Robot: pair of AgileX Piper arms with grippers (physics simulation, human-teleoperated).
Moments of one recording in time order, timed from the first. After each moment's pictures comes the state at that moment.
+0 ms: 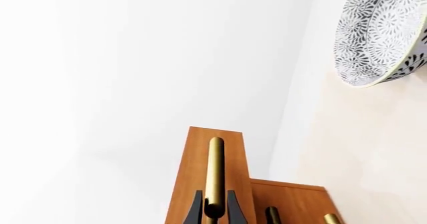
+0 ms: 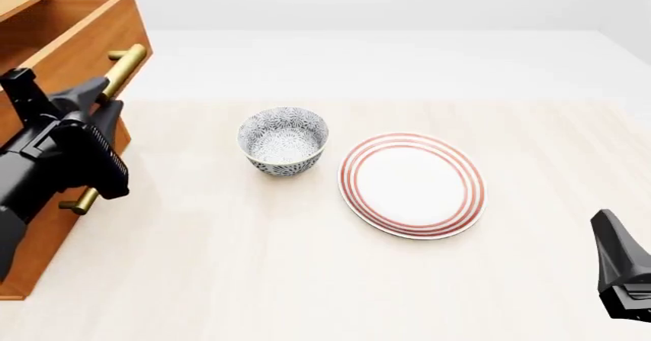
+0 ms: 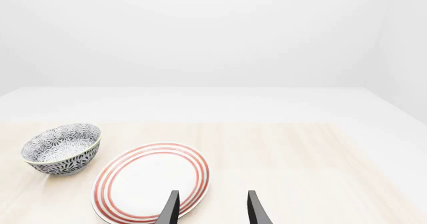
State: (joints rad) left arm -0.11 1.11 -0.37 -0.69 1.44; right arm 0.00 0.01 -0.01 0.00 0.00
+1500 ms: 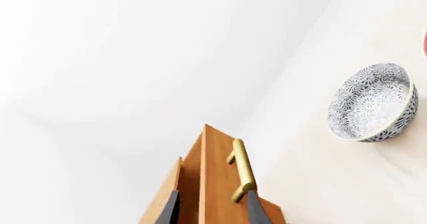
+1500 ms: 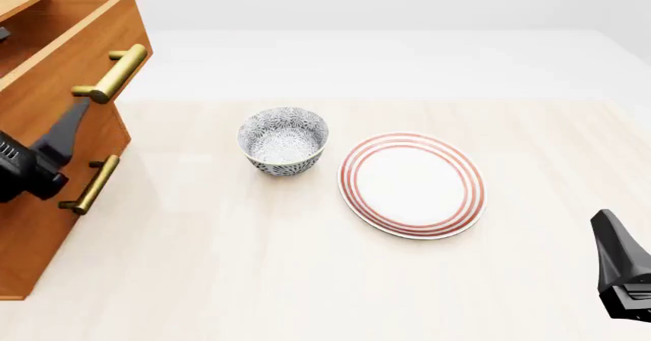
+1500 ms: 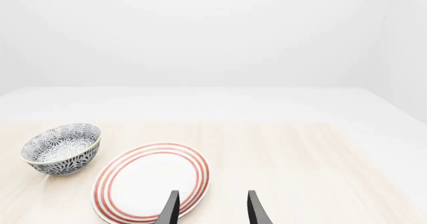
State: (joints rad) left arm -0.17 0.63 -0.46 -0.14 1.04; right arm 0.00 0.01 -0.01 0.00 0.00
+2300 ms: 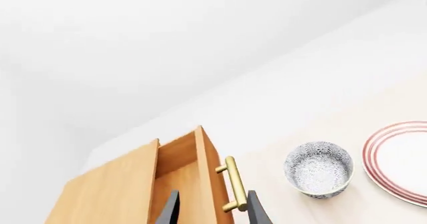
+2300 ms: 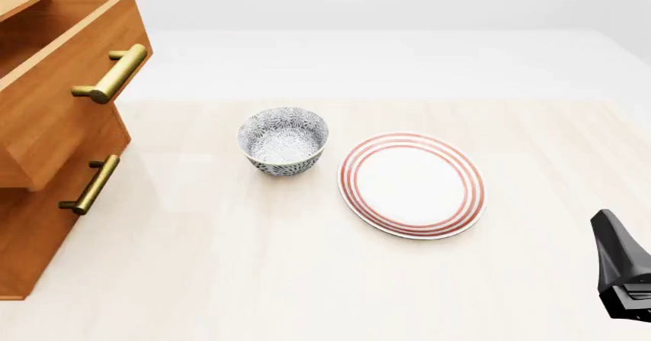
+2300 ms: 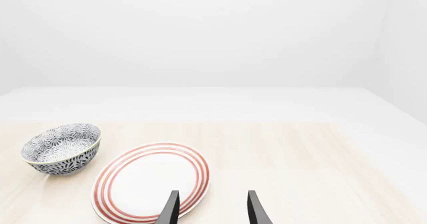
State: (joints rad) left arm -0.15 0.61 -0.91 0.40 0.44; right arm 0.00 0.01 -0.01 0.00 0.00
